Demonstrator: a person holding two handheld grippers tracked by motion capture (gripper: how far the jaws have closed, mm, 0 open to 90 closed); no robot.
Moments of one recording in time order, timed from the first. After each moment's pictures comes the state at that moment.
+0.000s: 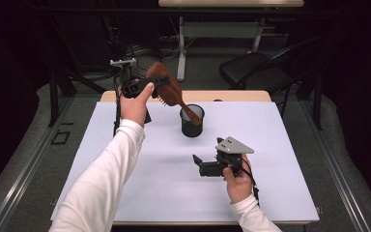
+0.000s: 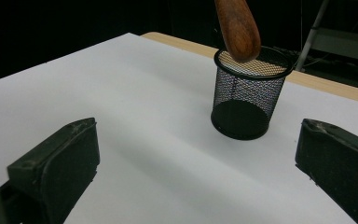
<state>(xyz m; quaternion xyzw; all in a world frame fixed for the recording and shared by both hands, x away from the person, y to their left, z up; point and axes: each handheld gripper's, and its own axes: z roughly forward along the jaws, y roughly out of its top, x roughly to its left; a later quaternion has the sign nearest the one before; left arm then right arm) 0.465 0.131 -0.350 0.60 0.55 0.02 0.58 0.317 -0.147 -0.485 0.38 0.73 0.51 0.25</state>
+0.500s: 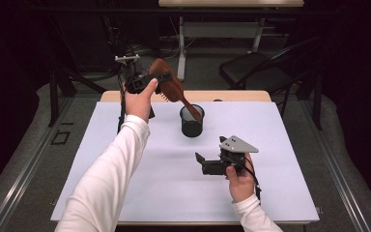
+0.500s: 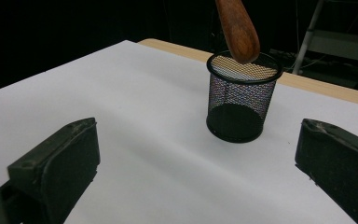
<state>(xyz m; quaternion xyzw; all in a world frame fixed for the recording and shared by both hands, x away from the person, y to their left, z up) 0.479 0.123 -0.351 0.60 0.56 0.04 0.57 0.317 -0.154 -0.481 0.38 0.72 0.52 0.25</state>
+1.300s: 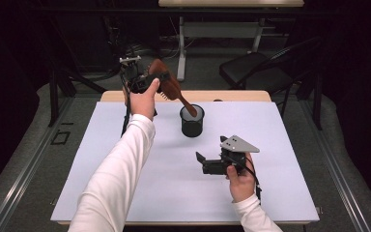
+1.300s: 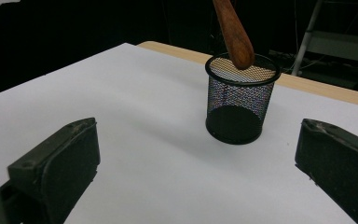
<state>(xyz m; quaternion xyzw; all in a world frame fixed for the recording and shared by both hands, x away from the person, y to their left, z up) 0.494 0.120 -0.365 0.58 0.59 0.08 0.56 0.317 -0.155 -0.480 0.39 0.72 0.52 0.25</state>
